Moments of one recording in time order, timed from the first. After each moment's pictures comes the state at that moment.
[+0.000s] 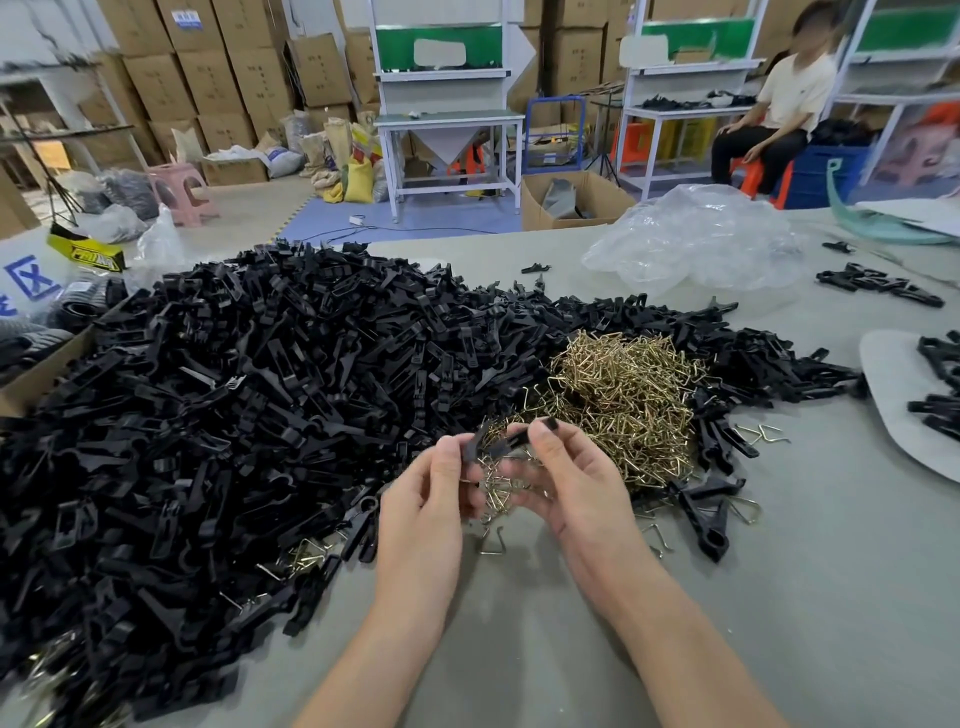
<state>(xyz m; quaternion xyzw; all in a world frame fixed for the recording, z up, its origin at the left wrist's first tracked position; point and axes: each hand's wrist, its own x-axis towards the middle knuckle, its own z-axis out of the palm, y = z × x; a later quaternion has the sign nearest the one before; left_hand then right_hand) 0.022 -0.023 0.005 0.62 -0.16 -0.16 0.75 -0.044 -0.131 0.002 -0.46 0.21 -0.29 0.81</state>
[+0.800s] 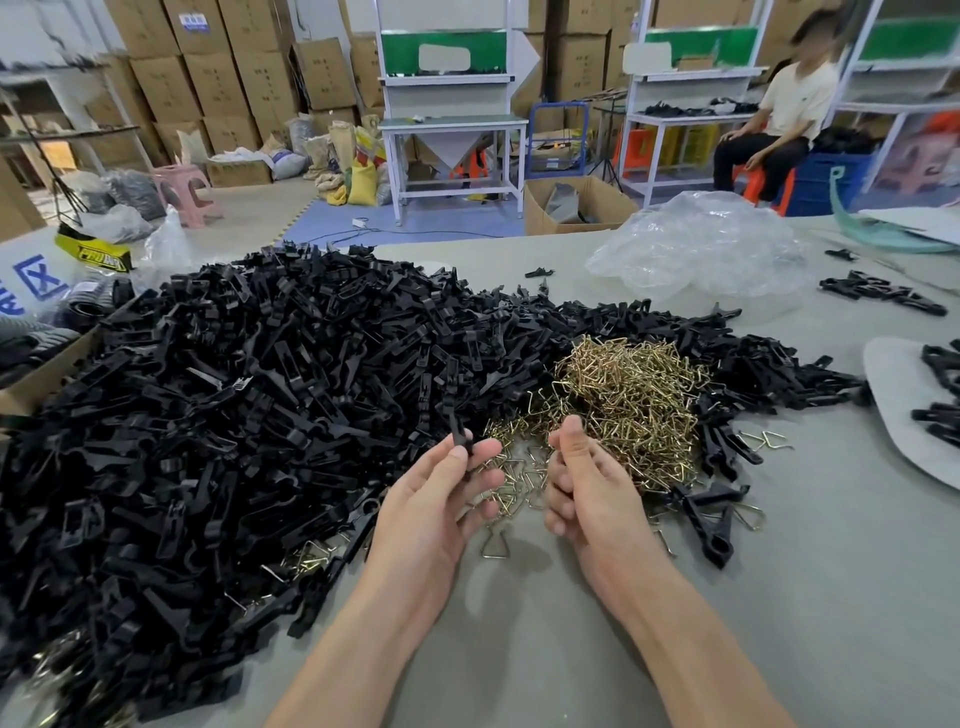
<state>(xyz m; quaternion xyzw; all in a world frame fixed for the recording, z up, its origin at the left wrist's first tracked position) 0.036 -0.018 0.012 0.45 -0.10 -0.35 0.81 -0.047 -0.138 0.002 -0.46 0.25 -0.28 0.80</state>
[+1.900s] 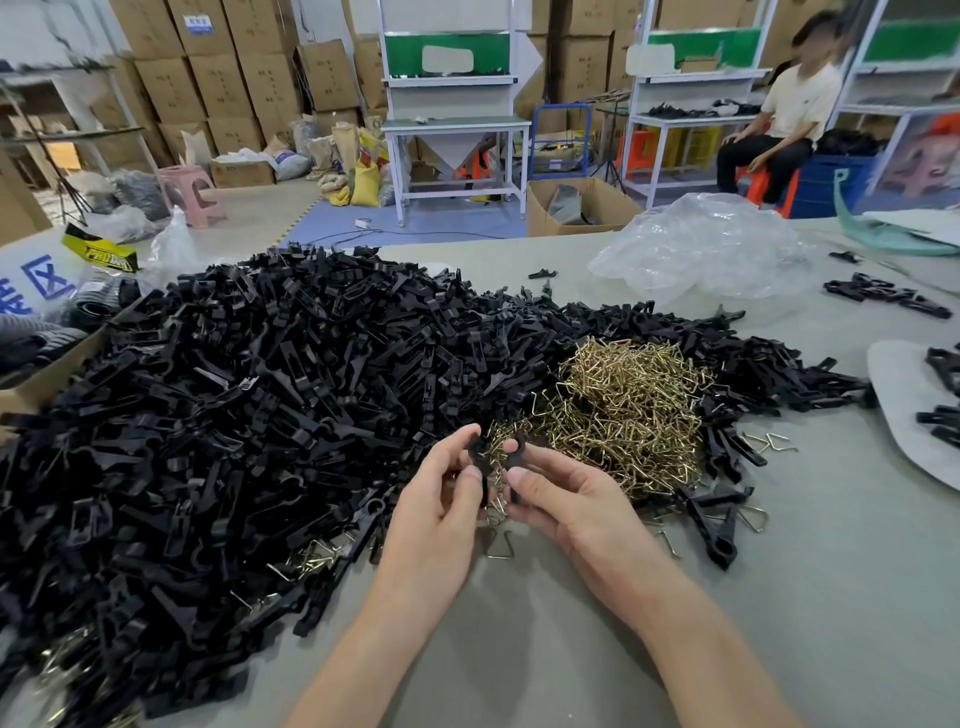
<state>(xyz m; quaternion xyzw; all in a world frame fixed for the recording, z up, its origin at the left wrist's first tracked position) 0.036 -0.011 0.003 0.71 -0.30 -0.14 0.62 -0.048 -0.135 -0.006 -0.52 0.15 -0.19 0.82</state>
